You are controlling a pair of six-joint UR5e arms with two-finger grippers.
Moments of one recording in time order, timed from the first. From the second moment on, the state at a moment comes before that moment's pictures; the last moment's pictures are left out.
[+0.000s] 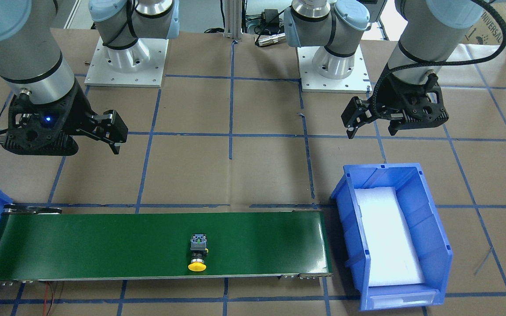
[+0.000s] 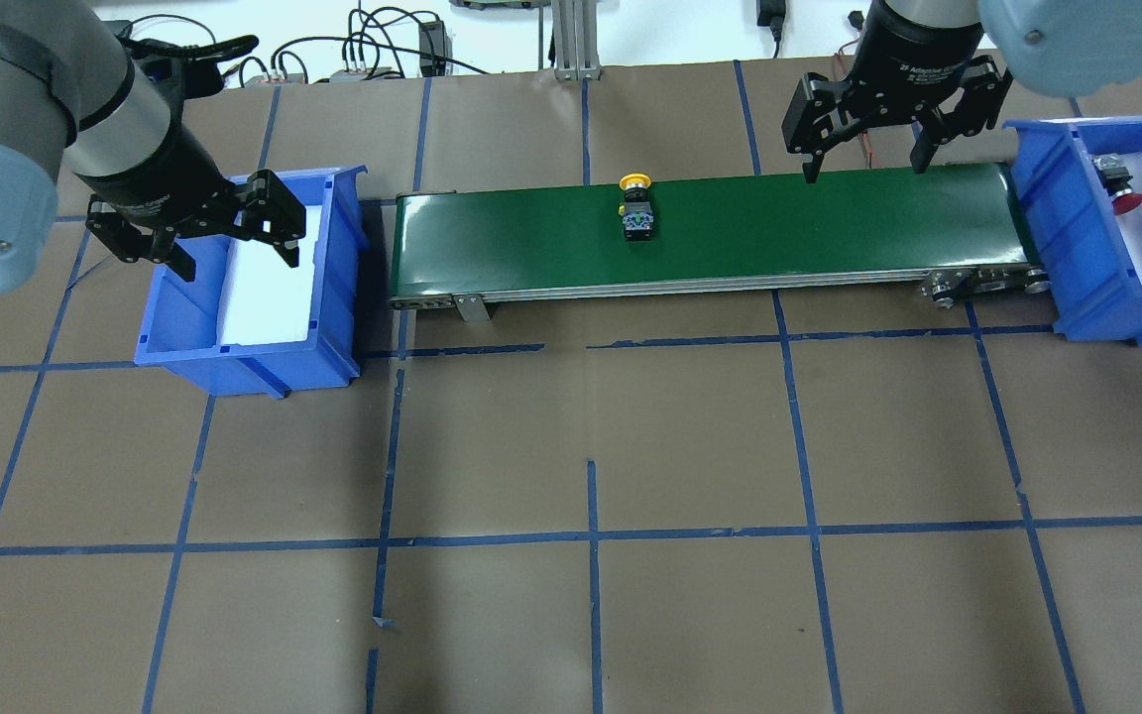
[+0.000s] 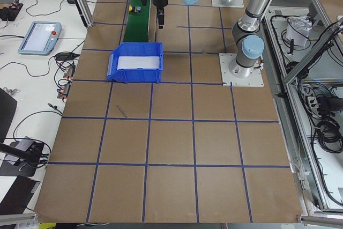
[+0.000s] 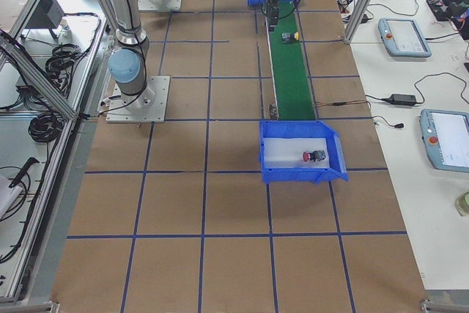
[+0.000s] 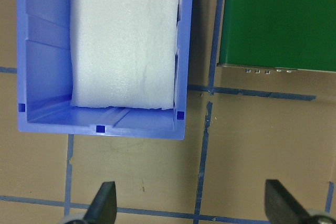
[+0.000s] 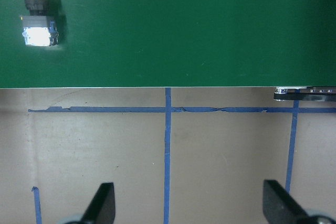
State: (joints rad) left arm -1.47 -1.56 -1.70 -1.41 1.57 0.00; right arm 1.58 -1.40 1.43 -1.61 -1.61 -0.02
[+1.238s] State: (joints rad) left arm -1.47 -1.57 -1.70 -1.41 1.57 0.00; right arm 1.58 -1.34 1.43 -1.67 -1.62 -0.03
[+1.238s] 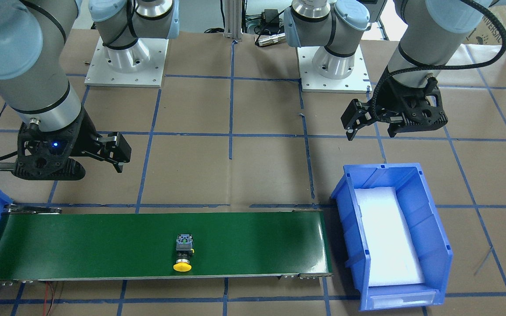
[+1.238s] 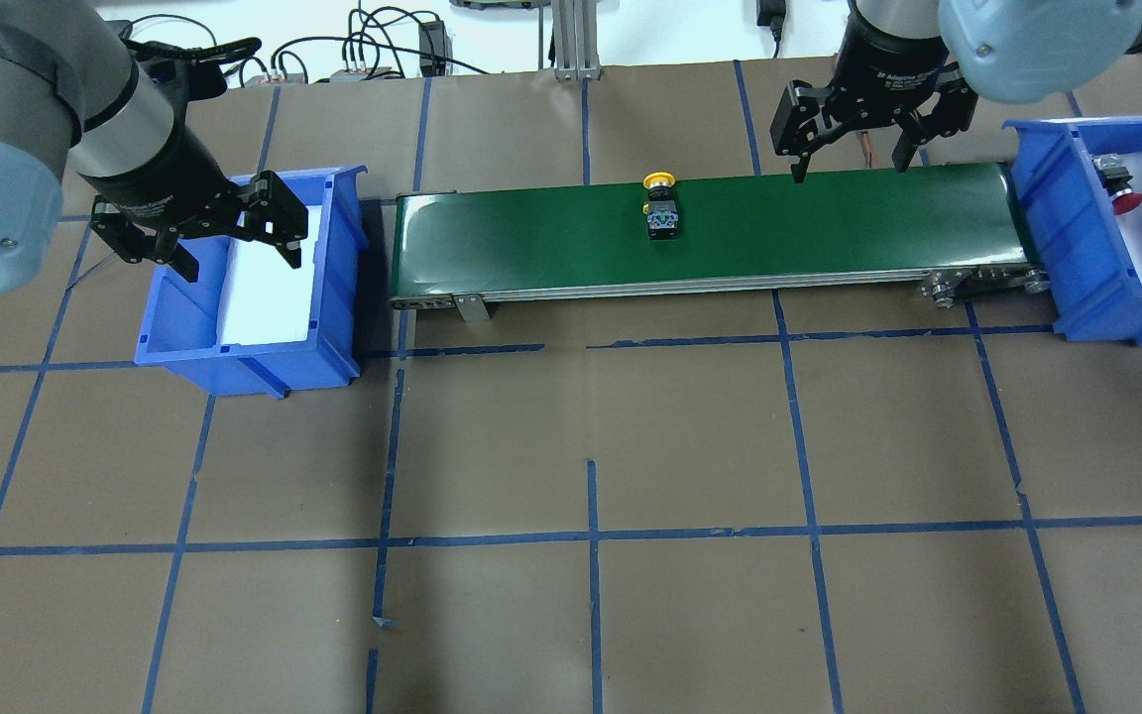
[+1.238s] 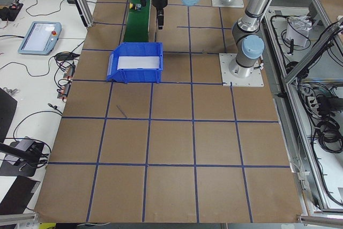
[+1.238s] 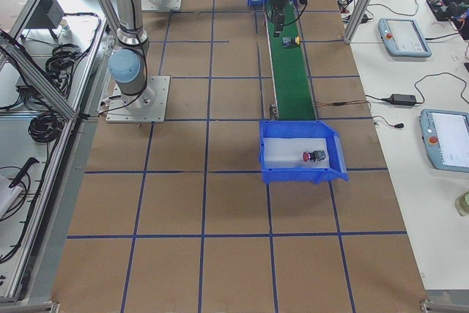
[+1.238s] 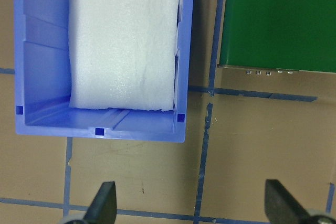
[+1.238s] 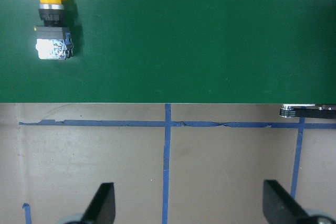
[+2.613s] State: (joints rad) left arm -1.47 -1.56 -1.70 -1.41 1.58 0.04; right arm 1.58 -1.28 1.44 -1.77 -1.61 -0.03
